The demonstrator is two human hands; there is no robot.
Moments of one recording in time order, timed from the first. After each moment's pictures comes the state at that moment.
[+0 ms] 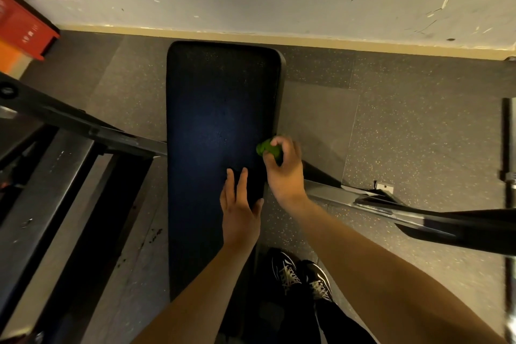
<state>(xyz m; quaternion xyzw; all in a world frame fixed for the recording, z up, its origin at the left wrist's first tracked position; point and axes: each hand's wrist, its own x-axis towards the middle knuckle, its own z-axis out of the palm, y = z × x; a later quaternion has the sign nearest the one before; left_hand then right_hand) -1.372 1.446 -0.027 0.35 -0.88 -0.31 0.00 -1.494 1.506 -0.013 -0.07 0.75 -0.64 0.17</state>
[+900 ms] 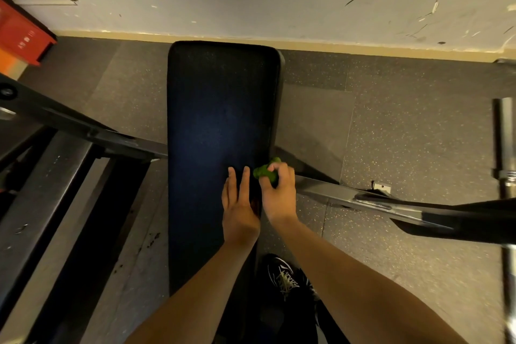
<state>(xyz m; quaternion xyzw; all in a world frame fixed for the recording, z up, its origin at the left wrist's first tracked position) -1.363 1.443 -0.031 0.31 -0.91 -0.27 -0.01 -1.441 1.509 -0.032 0.01 0.73 -0.65 0.21</state>
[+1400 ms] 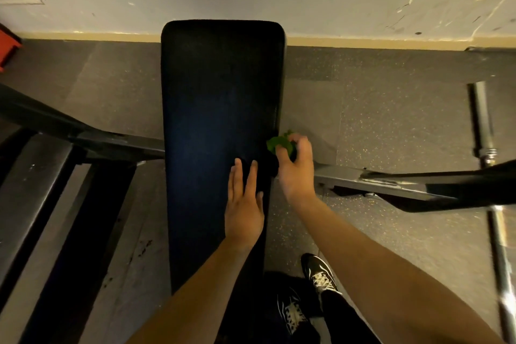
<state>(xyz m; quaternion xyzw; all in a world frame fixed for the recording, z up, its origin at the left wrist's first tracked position) -1.334 1.421 -0.060 0.21 -0.95 -0.24 0.01 -1.447 1.505 -0.035 0.04 0.71 -0.69 0.13</state>
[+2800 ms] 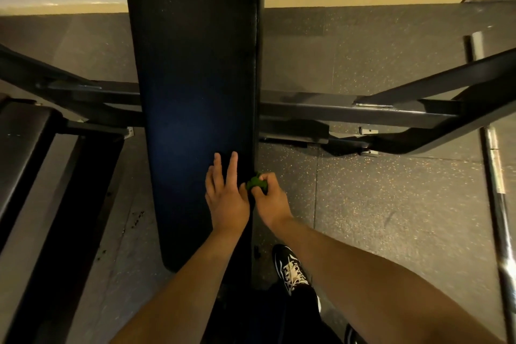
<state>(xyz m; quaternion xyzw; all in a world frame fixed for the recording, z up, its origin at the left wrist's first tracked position) -1.216 1.455 -0.138 0.30 -0.92 -0.26 -0.02 -1.260 1.553 -0.156 0.05 0.75 -0.57 0.34</state>
